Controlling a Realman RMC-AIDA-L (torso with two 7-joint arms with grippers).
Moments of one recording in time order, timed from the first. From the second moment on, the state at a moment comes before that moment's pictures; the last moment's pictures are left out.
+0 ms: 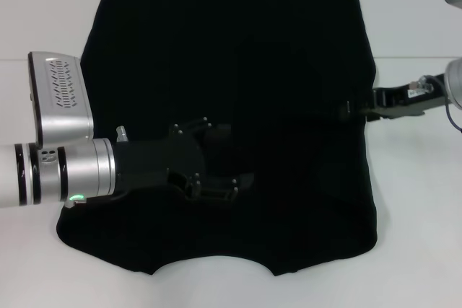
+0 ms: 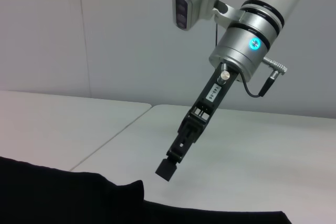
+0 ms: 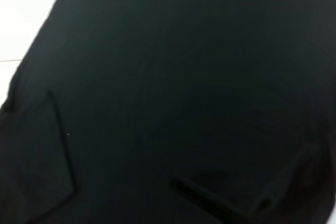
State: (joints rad) left arm -0.59 -2.17 0.76 0.68 1.97 1.43 -1.15; right arm 0.88 1.95 -0.86 -0.59 -2.42 -1.14 2.55
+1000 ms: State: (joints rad) left arm -0.58 -2.17 0.76 0.67 1.93 1.40 -1.16; right arm 0.91 2.00 -0.86 -0.44 -2.06 -0.79 2.35
